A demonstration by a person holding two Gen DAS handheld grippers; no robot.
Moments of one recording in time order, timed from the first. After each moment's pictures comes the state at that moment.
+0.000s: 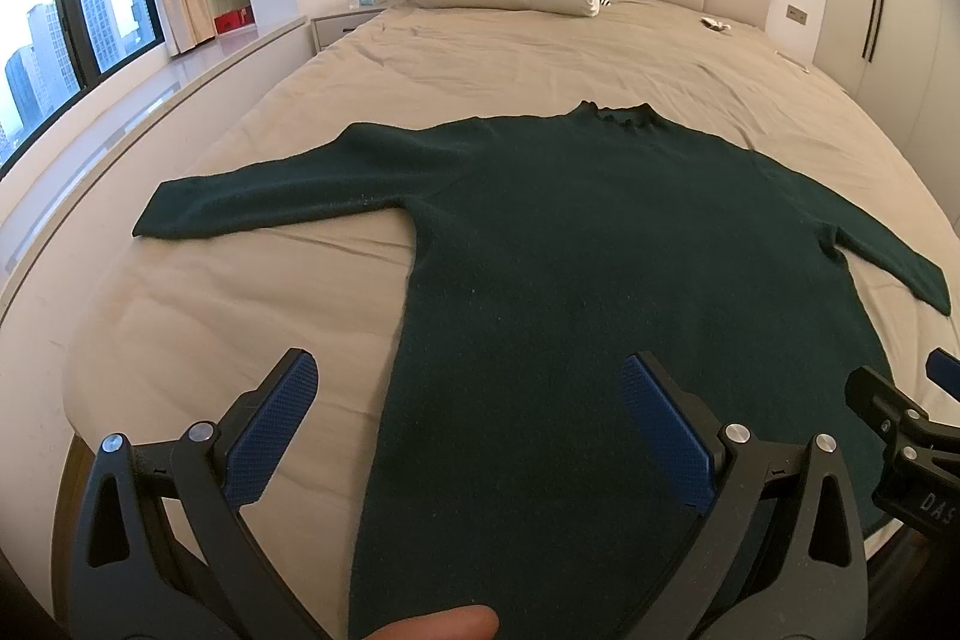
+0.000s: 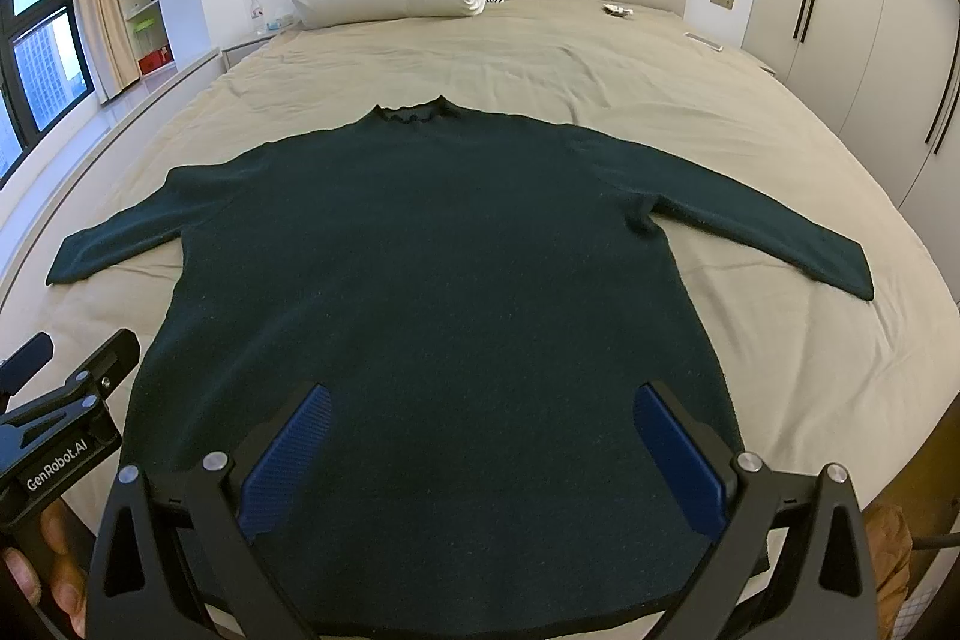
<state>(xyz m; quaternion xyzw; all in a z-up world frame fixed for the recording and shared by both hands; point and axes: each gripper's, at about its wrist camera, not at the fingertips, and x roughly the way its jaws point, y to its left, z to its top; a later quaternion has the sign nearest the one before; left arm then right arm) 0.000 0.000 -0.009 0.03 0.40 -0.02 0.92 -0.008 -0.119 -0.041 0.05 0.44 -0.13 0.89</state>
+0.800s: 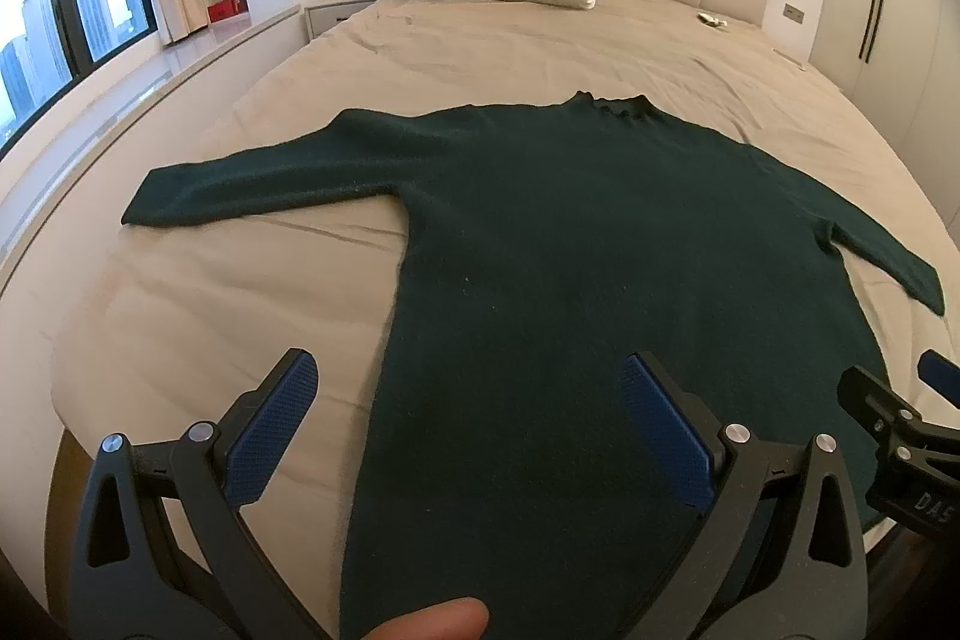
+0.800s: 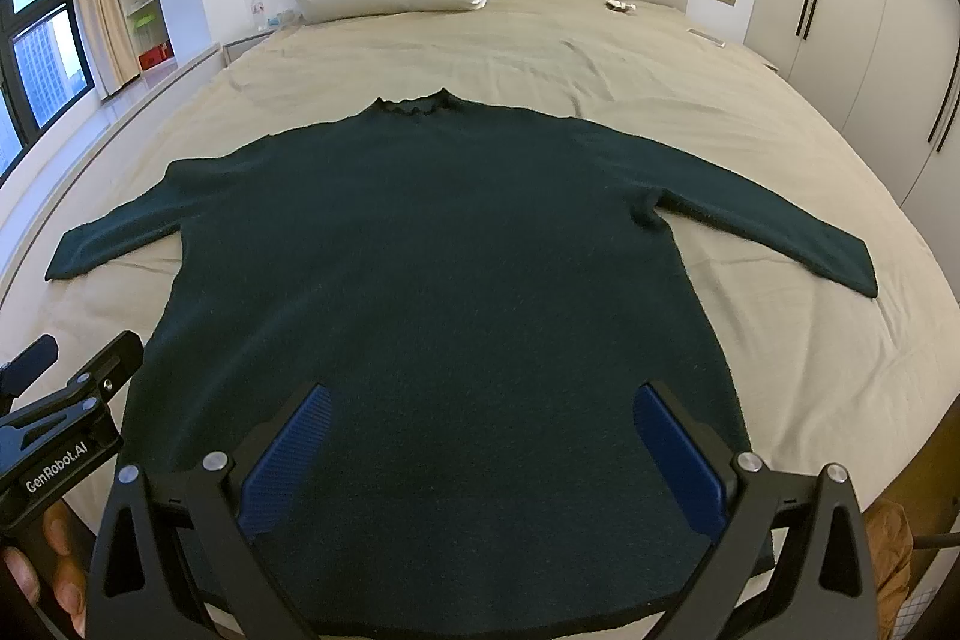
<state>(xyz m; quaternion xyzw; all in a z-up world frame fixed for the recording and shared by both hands) 0.004 0.006 -0.016 0.01 0.41 -0.03 0.91 -0.009 -0.115 -0.047 0.05 0.44 -0.13 0.89</state>
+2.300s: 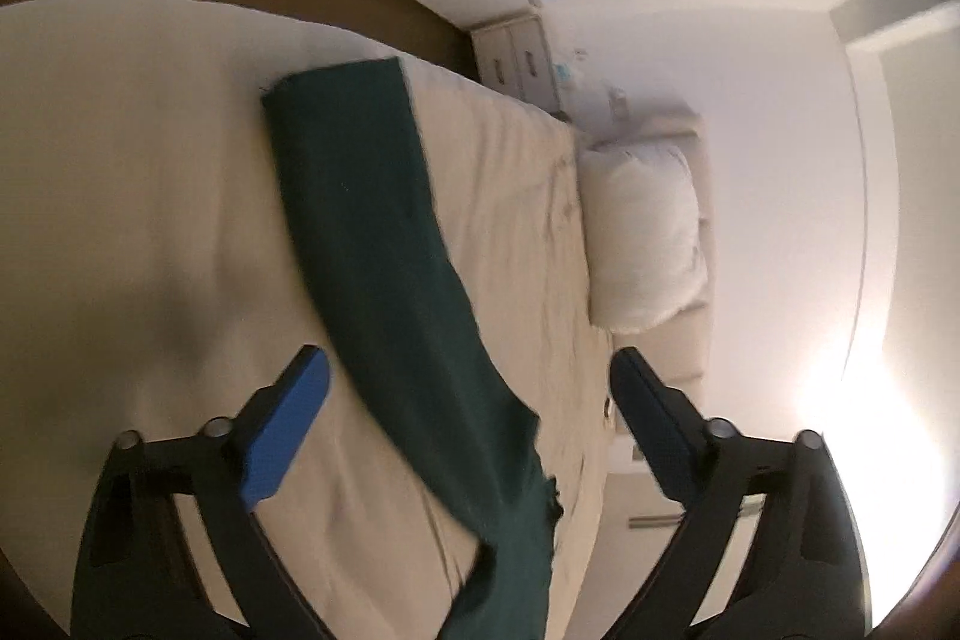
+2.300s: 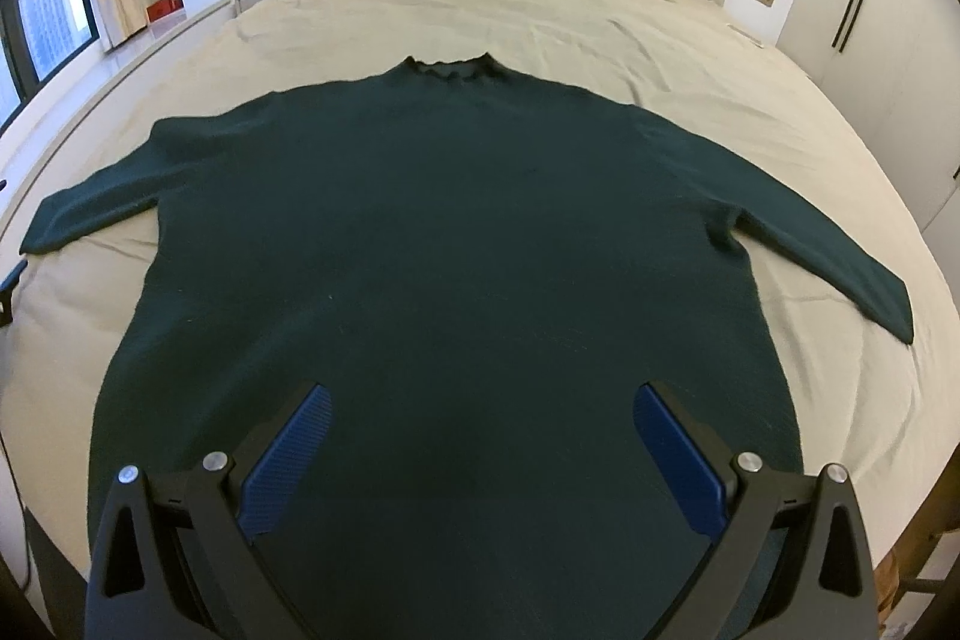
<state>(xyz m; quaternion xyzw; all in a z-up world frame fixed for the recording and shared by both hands) 0.189 0.415 -0.135 -0.63 0.28 -0.01 0.73 0.067 -0.099 -0.083 0.02 0.49 -0.11 0.86</state>
